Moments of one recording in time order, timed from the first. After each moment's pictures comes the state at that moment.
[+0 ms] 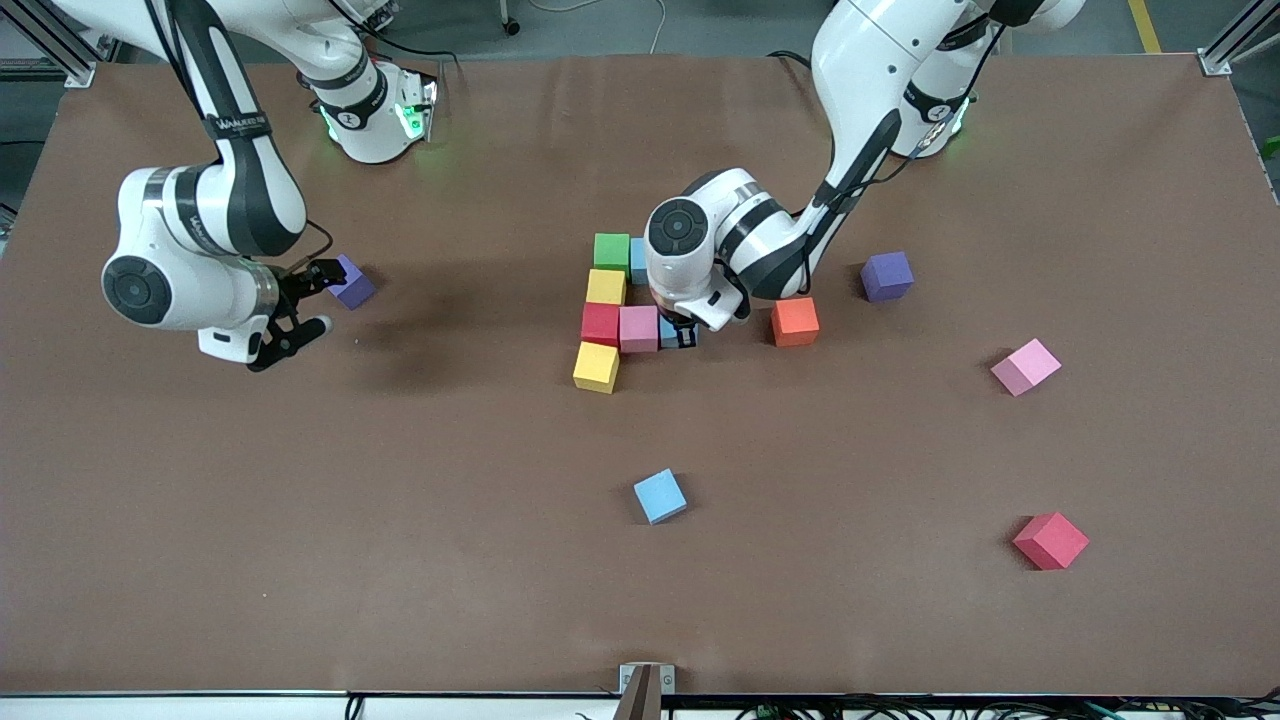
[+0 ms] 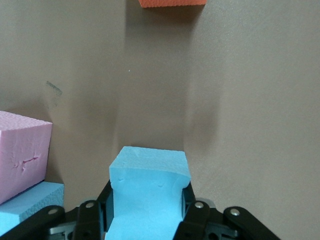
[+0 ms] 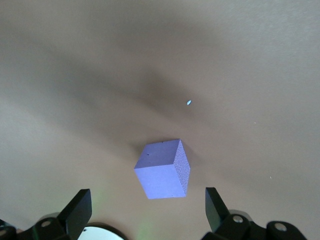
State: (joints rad) left arm -0.60 0.62 -0.26 -1.78 0.16 2.29 -2.60; right arm 0.20 0.10 -0.17 -2.24 0.04 1.93 -0.55
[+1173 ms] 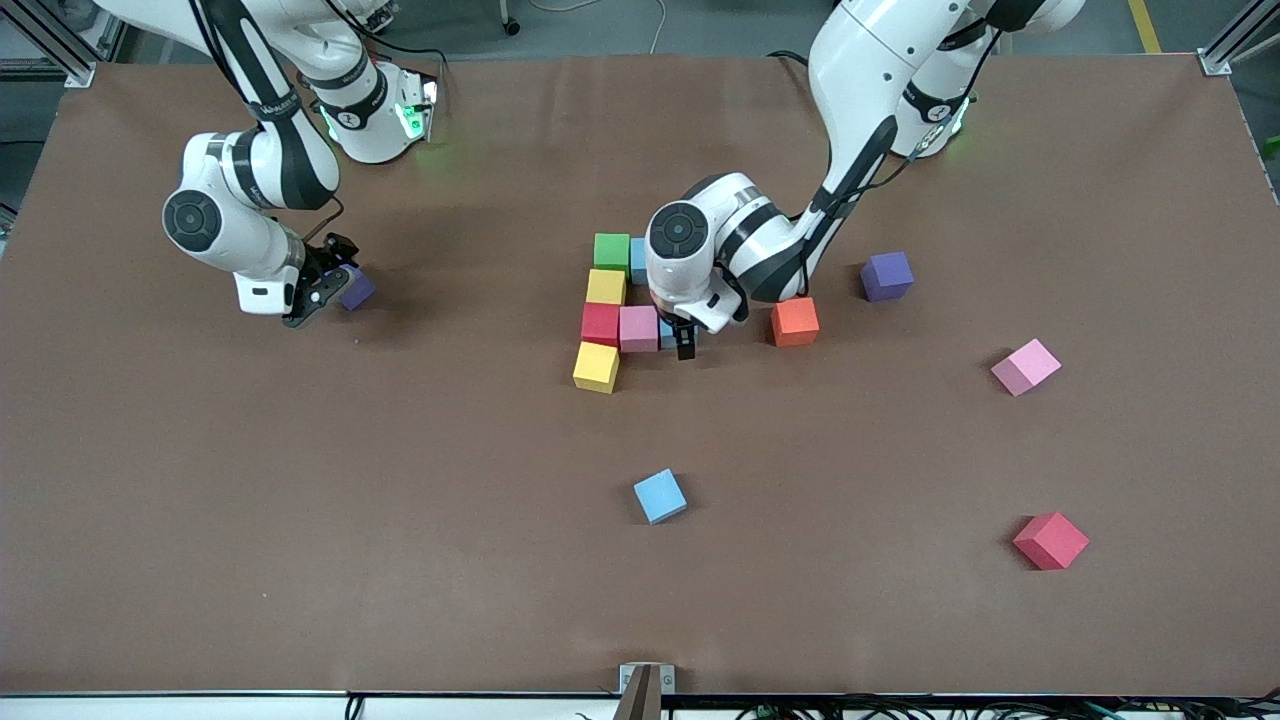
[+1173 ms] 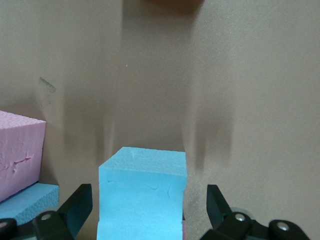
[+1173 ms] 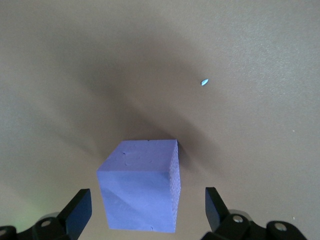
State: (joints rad) left arm -0.60 0.63 -0.25 -1.79 0.16 2.32 -2.60; right arm 0.12 0.02 -0.13 -2.64 -0.03 2.40 -0.73
